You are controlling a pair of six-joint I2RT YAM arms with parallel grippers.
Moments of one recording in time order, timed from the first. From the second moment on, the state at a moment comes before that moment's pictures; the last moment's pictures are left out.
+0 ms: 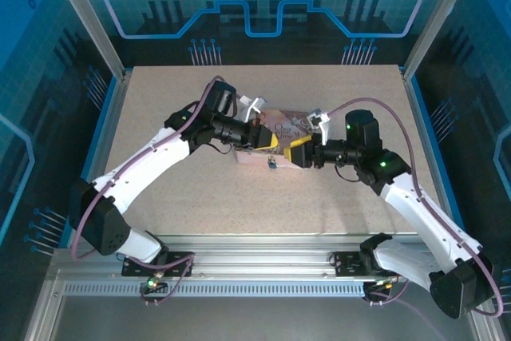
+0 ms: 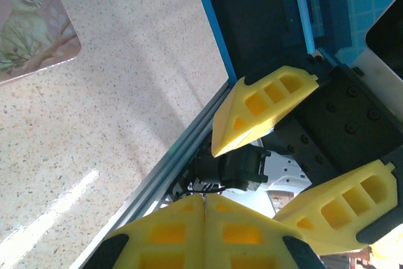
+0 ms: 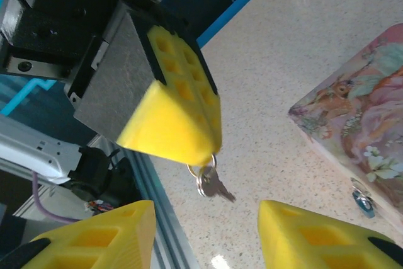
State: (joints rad) left arm -0.57 1.49 1.36 -0.58 0.81 -0.63; right arm 0.42 1.04 0.91 -0.36 -0.76 0.26
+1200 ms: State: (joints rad) left arm -0.60 1.53 1.42 -0.63 0.84 -0.59; right arm 0.41 1.12 1.02 -0.52 -0.85 0.12
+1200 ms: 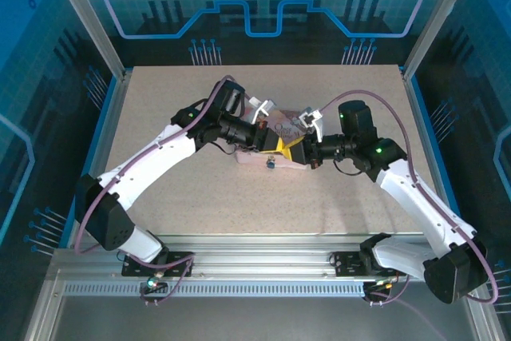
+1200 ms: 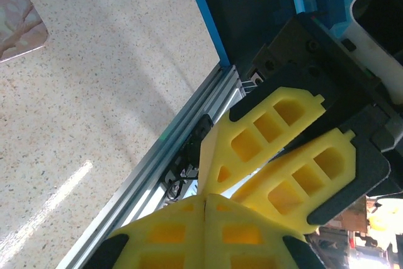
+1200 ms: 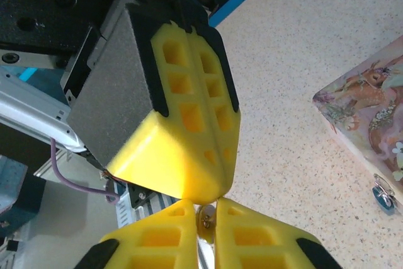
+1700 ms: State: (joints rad) left arm -0.60 1.53 1.42 -0.64 0.82 -0.59; right arm 0.41 1.12 1.03 -0.54 -0.83 0.11
